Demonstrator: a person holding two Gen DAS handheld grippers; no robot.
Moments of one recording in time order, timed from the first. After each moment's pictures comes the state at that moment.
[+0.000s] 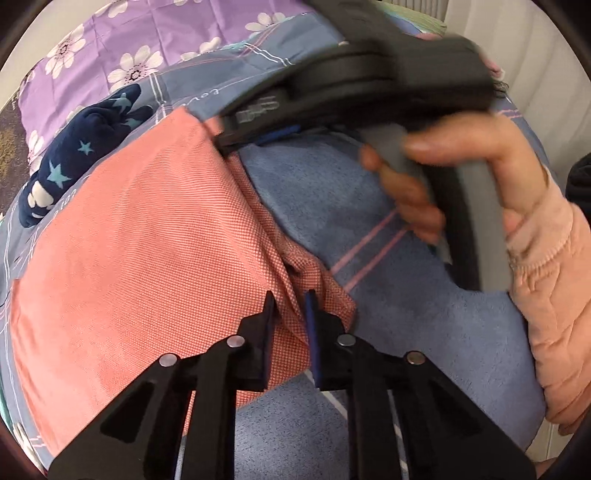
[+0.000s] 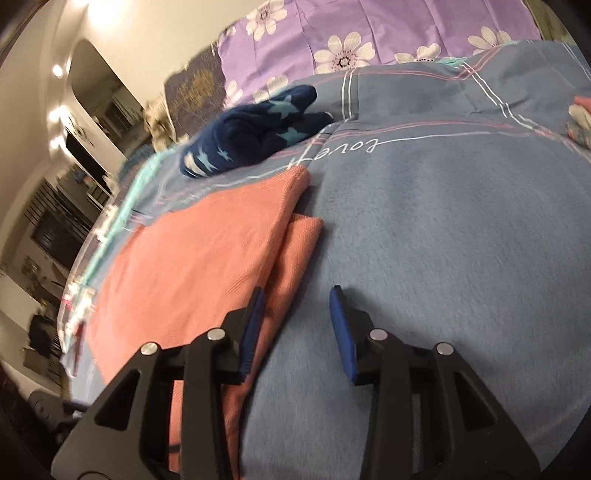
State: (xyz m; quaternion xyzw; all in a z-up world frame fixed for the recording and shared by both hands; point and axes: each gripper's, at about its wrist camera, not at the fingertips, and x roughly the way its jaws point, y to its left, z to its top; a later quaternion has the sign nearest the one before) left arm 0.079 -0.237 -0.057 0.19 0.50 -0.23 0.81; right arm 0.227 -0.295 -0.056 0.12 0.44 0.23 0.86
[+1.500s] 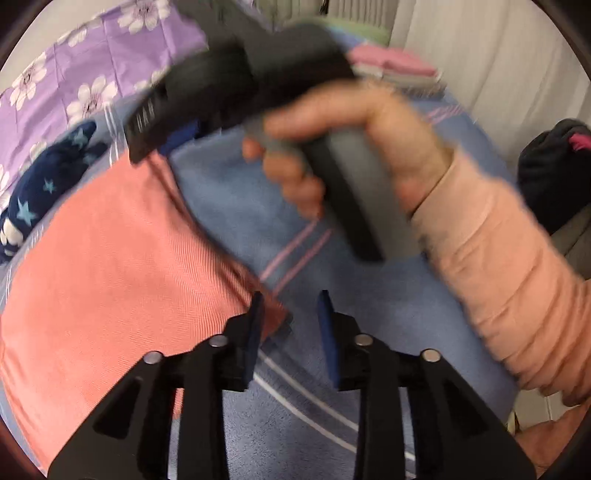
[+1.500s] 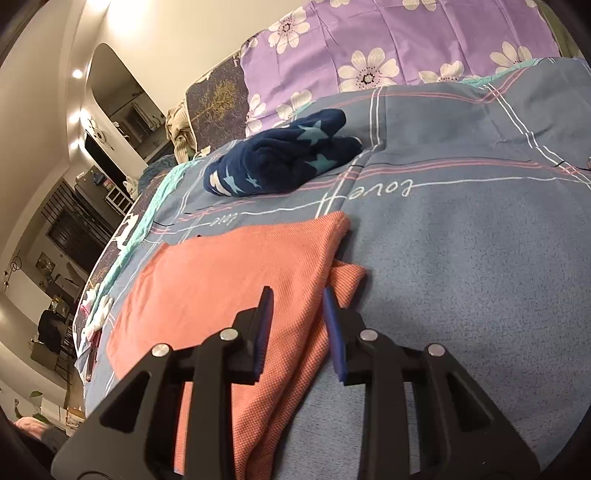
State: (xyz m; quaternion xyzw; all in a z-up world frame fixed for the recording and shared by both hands) left arm 0.068 -0.249 -0.048 0.19 0.47 -0.32 0.80; right arm 0.230 -0.298 -0.032 0.15 0.41 0.28 0.86
